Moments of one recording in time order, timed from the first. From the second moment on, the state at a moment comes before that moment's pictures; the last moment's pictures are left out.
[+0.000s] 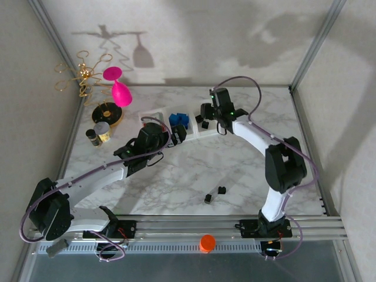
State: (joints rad) left arm -0.68 1.27 0.86 -0.06 -0.20 -0.79; right arm 0.50 1.77 1.36 -0.25 0.11 0.32
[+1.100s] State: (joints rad) left arm -0.90 1.06 0.61 -0.10 -0.23 -0.87; right arm 0.90 1.22 0.61 -0.64 0.18 0.84
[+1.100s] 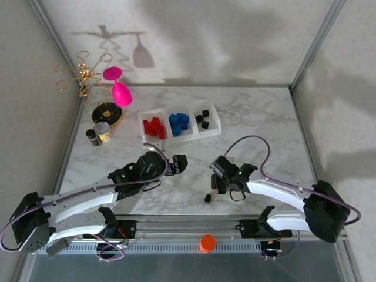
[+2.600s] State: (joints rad) left arm -0.79 1.15 0.73 -0.06 -0.26 -0.84; right arm 0.60 1.68 1.21 -0.40 0.28 0.44
